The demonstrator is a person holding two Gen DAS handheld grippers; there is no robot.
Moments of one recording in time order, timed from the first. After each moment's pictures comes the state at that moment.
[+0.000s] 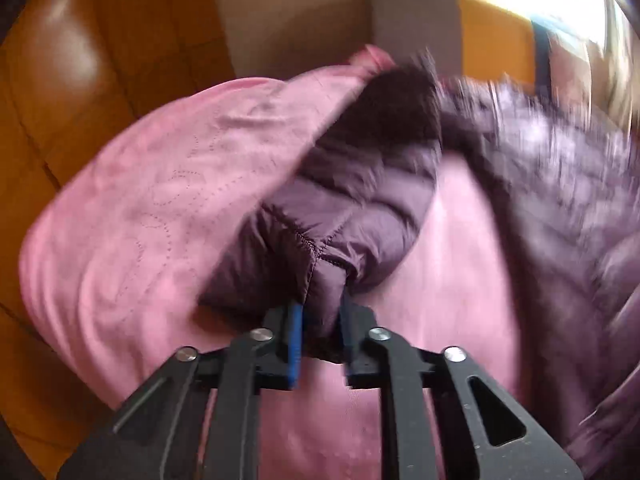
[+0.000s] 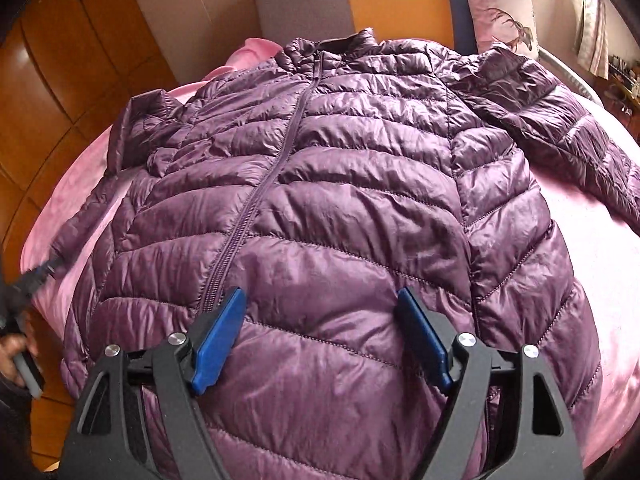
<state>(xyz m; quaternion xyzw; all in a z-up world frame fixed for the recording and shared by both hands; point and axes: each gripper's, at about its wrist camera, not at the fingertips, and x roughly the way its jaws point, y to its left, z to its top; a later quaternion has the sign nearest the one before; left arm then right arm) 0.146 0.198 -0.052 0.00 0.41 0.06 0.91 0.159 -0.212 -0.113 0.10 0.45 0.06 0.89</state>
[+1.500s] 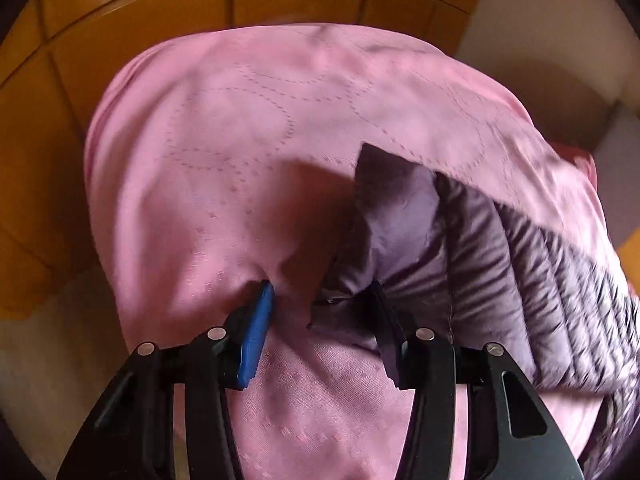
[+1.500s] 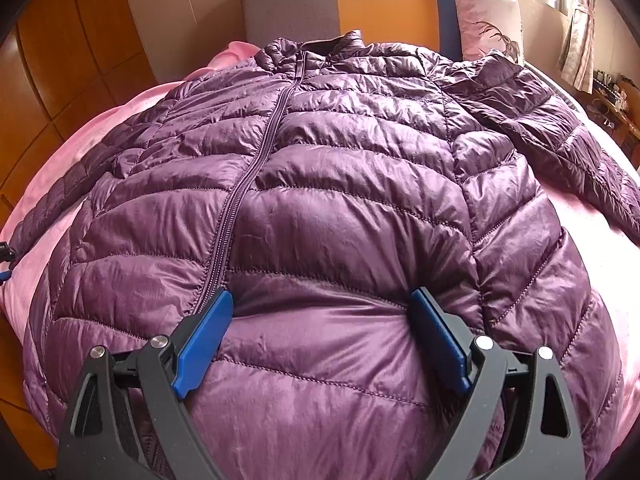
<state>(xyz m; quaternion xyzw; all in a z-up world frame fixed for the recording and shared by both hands) 0.161 0.395 -0.087 -0.26 0.42 0.33 0.80 0.173 -0.204 -0.132 0.07 0.43 0.01 0.90</state>
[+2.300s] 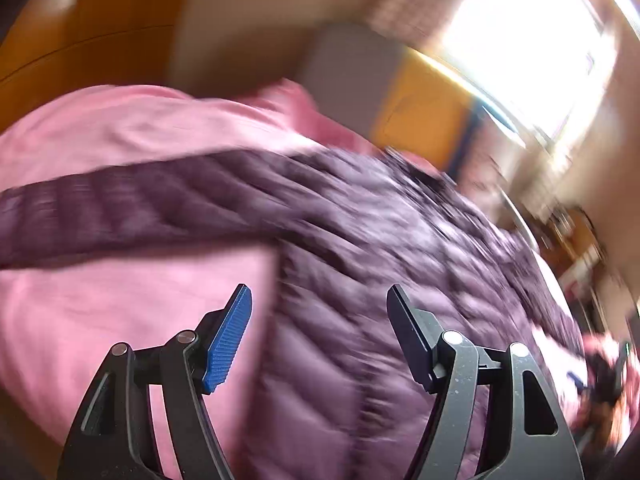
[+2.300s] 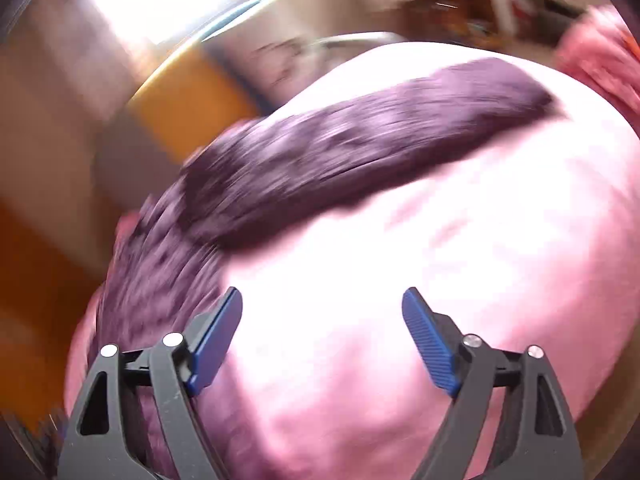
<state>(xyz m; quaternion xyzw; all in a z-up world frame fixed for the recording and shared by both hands) 0.159 0.054 -0.024 -0.14 0.38 -0.10 0.91 0.060 -0.525 -0.111 0.43 0.30 -0.21 0.83</state>
